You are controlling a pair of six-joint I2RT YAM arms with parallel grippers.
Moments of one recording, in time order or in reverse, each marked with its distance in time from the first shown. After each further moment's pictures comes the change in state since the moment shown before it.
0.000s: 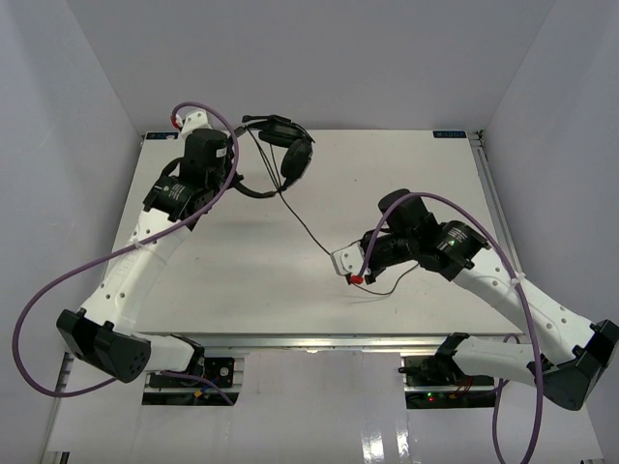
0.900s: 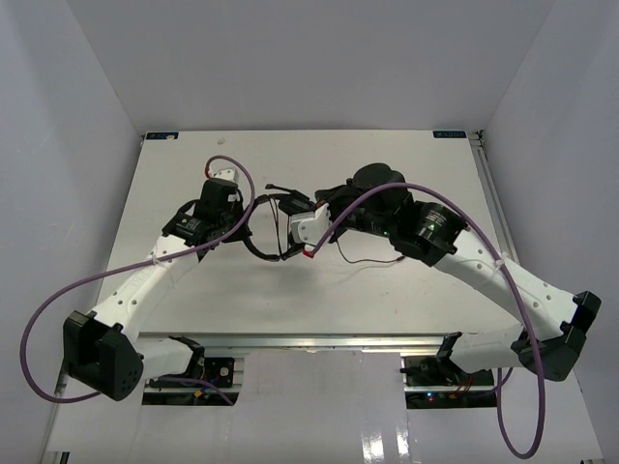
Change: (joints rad) left arm 0.004 -0.103 -0.458 0.103 0.281 0.108; right arm 0.156 0.179 0.288 0.237 0.566 -0.134
